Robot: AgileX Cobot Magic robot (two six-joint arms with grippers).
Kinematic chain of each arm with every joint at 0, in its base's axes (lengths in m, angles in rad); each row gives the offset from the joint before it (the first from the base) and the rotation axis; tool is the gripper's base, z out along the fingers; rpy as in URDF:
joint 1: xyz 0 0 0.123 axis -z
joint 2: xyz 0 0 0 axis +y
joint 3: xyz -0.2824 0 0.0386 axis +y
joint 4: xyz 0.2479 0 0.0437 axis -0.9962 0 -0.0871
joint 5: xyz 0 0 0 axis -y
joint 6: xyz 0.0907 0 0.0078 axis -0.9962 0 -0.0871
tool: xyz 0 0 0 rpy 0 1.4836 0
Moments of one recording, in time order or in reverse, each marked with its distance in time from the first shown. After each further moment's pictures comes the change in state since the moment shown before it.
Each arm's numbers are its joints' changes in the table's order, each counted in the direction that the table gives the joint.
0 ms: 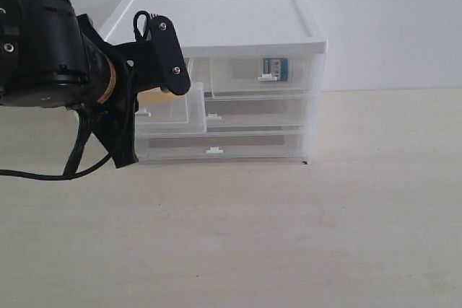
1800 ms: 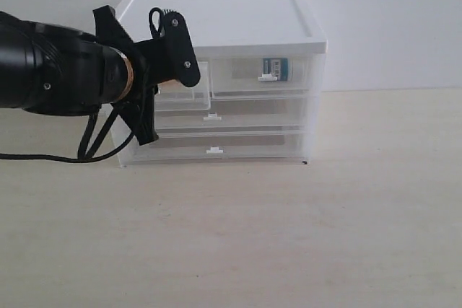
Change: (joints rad) left arm -0.094 0.127 -0.005 -0.455 0.234 0.371; right arm 0.000 0.000 0.000 0.000 0.000 0.003
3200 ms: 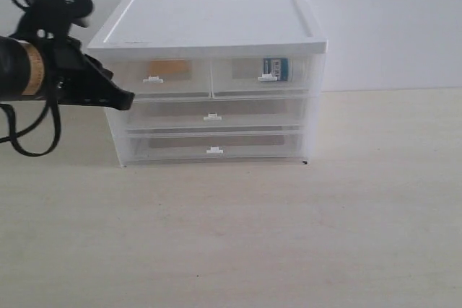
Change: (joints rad) left arm -0.242 -0.244 0.196 0.262 0.358 0.514; right arm 0.000 0.000 0.000 0.000 0.059 0.082
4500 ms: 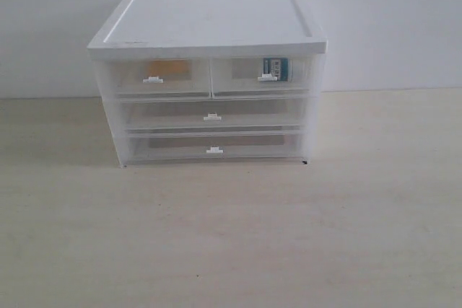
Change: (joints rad) left arm -0.320 -1.146 0.485 0.008 0.142 0.466; right arm 0.000 0.000 0.000 0.018 0.000 0.086
